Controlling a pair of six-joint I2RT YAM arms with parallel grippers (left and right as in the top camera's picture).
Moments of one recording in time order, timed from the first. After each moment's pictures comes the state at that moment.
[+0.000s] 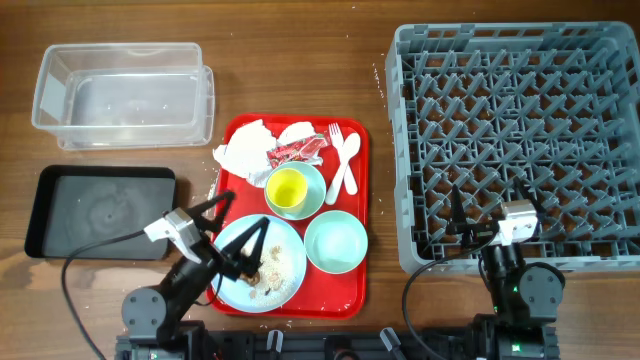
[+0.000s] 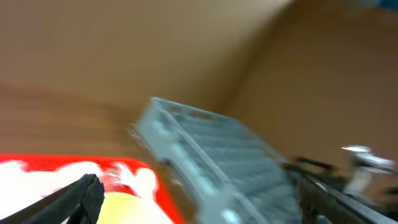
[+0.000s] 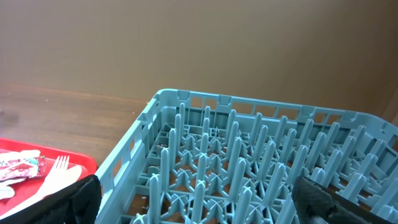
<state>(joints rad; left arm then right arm) -0.01 0.02 0.01 0.20 0.69 -0.70 -0.07 0.02 0.01 0.01 -0.16 -0.10</state>
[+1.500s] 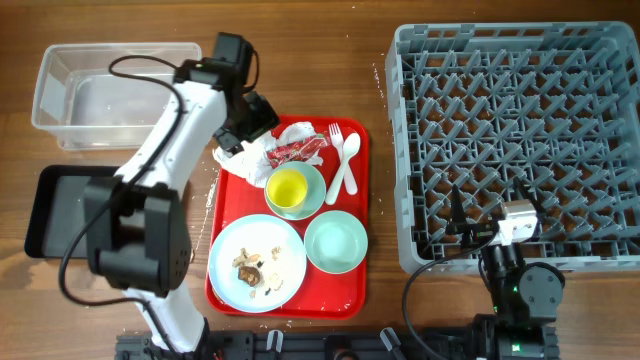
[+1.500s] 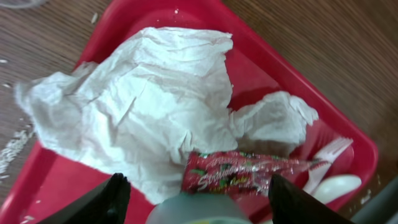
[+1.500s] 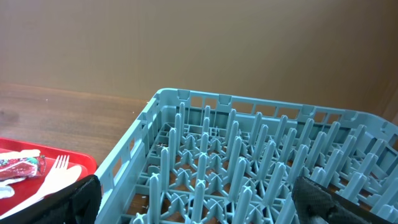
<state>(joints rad) -0.23 1.94 1.53 -0.99 0.09 -0.81 -0.07 0.02 0.01 0.01 -0.16 -0.10</state>
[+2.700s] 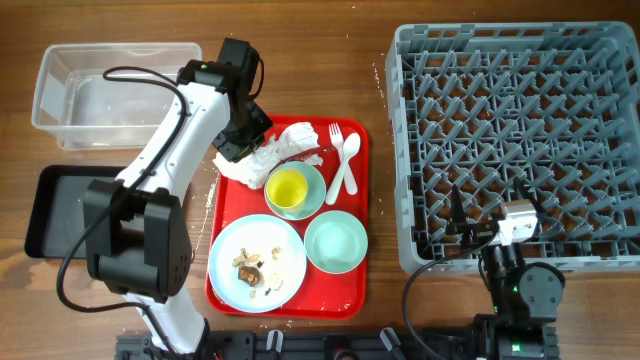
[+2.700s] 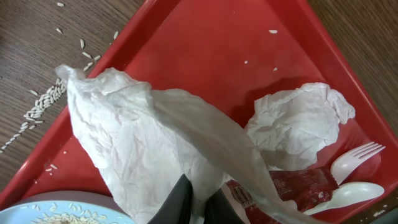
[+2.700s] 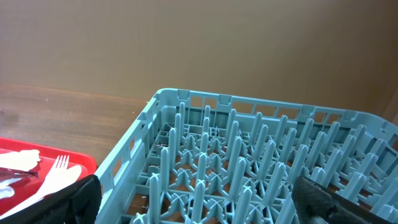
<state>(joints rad) -0.25 1.91 1.53 -1.11 0.05 -0.93 -0.07 0.02 0.01 0.01 -0.16 -0.10</state>
